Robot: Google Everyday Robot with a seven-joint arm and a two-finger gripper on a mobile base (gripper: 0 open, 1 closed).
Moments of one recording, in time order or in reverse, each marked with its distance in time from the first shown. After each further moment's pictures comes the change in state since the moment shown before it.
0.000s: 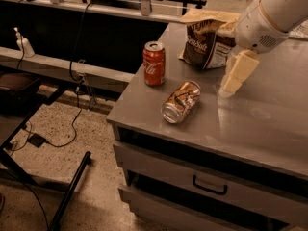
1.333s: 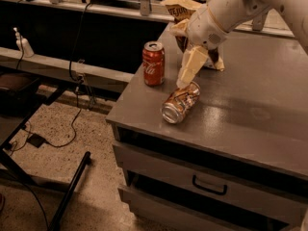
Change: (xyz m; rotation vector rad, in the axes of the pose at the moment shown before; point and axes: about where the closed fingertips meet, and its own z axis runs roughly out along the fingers) arm -0.080 -0.038 0.081 -0.108 -0.231 -0.144
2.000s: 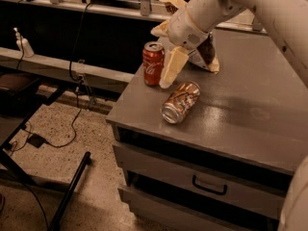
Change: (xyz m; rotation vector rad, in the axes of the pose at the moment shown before) arm -0.031 -0.009 0.033 -0.028 -0.014 -0.034
